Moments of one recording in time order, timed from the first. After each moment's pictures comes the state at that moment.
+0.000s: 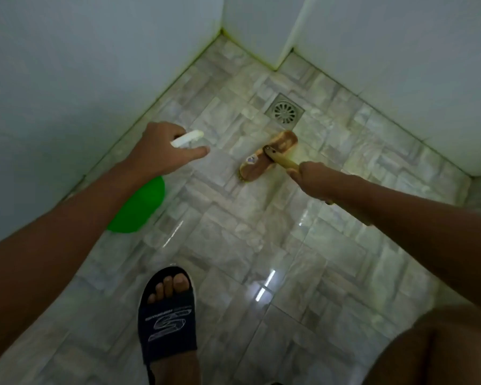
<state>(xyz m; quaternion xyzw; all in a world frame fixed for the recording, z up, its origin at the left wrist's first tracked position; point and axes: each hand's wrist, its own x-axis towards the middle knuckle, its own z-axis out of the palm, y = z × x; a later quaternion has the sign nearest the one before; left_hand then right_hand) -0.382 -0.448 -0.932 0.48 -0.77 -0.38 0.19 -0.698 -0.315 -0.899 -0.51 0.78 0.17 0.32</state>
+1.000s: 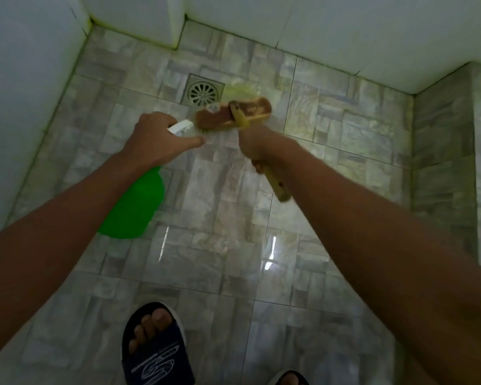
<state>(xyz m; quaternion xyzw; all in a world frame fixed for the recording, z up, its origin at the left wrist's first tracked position) -0.554 -0.456 -0.940 0.41 -0.83 -0.39 0.06 -0.721 -0.328 -0.888 -0.23 0.86 -0.10 0.45</state>
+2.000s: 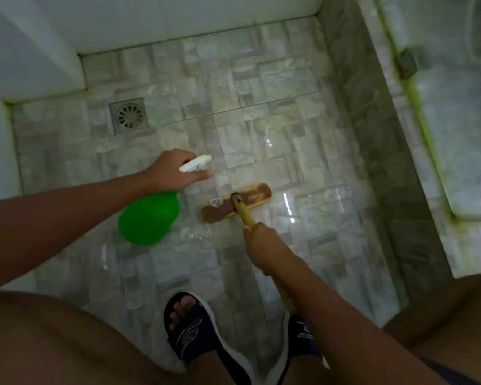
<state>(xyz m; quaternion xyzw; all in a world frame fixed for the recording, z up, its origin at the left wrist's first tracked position) -0.623 -0.369 -0.903 0.09 -0.90 -0.36 -0.21 -0.582 -0.105 -0.875 0.01 0.86 -0.19 0.47</state>
